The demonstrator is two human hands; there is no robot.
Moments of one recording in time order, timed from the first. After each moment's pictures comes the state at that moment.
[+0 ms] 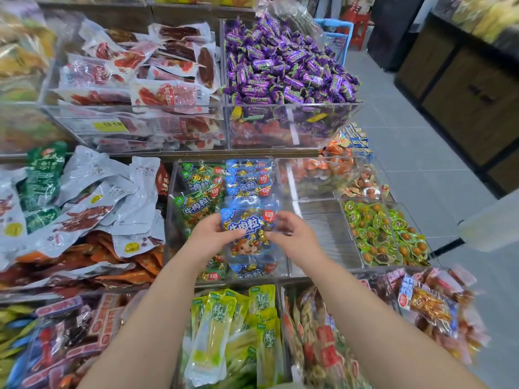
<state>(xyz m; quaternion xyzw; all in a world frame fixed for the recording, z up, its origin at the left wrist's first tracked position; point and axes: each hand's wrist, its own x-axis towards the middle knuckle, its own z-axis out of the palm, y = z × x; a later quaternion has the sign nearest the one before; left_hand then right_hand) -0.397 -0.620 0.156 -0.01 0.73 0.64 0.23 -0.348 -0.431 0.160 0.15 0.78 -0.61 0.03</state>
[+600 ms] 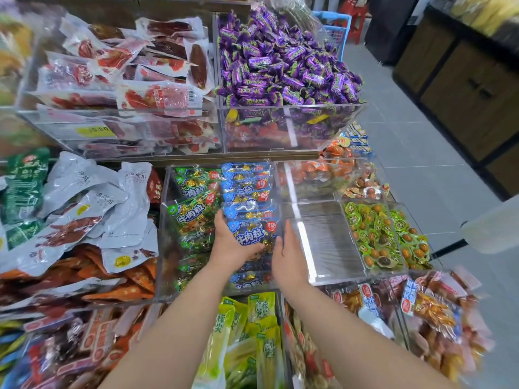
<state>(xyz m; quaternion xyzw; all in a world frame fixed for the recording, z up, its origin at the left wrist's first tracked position) -0.409 -0.571 0.106 -0.05 0.82 0.56 0.14 -0.345 -0.453 0.122 0.23 0.85 -0.48 -0.01</state>
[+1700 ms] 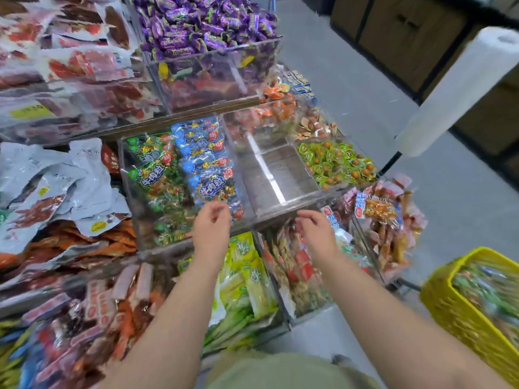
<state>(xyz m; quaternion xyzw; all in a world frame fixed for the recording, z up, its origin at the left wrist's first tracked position) -0.291 -0.570 0.155 -0.04 0.79 0.61 0.09 -0.204 -0.398 0.118 0.43 0.66 -0.60 -0.11</state>
